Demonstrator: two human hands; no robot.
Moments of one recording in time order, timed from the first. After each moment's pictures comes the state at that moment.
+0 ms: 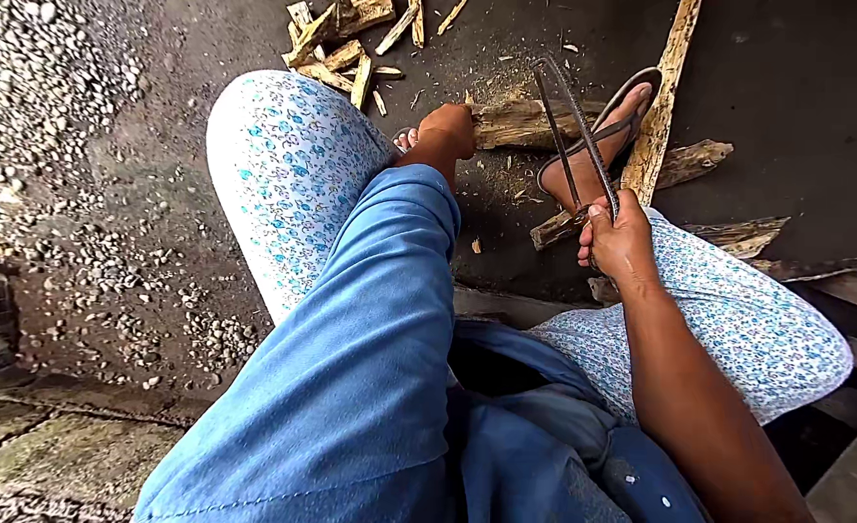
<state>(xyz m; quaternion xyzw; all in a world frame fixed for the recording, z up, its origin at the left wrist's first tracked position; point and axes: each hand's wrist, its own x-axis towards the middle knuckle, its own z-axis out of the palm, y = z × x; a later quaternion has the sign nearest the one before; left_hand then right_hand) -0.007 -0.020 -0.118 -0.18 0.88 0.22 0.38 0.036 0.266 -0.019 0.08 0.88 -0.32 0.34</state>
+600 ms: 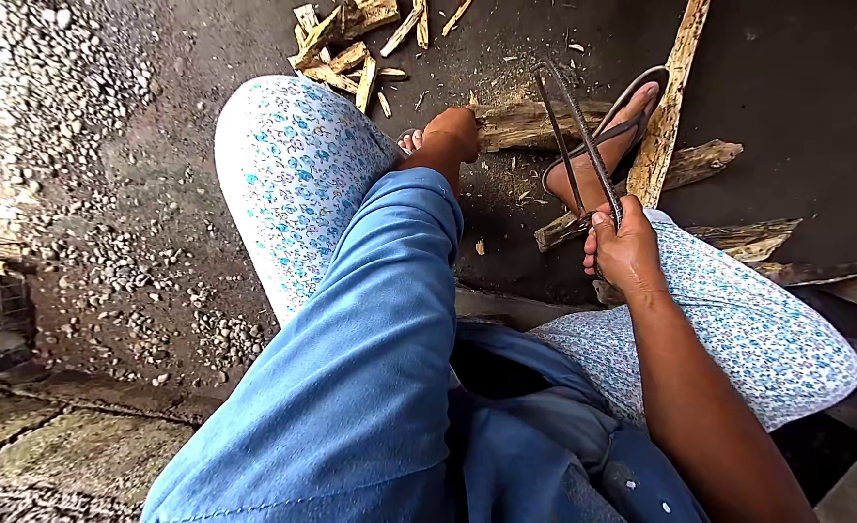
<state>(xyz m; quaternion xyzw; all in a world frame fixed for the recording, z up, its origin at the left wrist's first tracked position) -0.008 -0.019 -0.120 -0.18 0.87 0.22 0.40 0.041 0.270 -0.014 0.06 0.88 -0.30 0.35</state>
